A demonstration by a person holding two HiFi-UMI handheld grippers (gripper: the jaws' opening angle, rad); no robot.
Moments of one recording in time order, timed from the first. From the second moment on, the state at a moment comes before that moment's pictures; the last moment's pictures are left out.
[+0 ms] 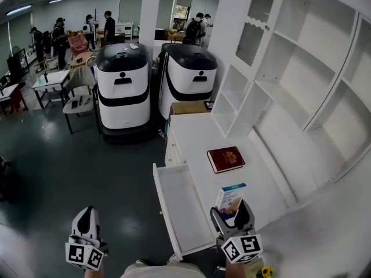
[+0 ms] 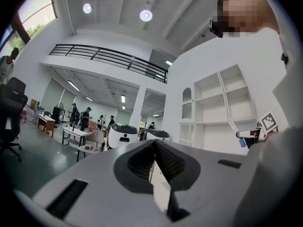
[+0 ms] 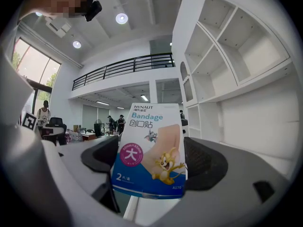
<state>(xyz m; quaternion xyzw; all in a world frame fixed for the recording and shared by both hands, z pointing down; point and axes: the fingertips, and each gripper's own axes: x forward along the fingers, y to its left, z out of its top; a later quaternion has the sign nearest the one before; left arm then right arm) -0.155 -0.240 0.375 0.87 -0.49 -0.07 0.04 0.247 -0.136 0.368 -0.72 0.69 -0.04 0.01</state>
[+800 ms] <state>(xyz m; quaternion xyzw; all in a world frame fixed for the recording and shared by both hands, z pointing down) -0.145 -0.242 0.381 0.87 -0.48 -0.06 0.06 0.229 -0.154 0.364 -0.70 0.71 -0.05 0.02</state>
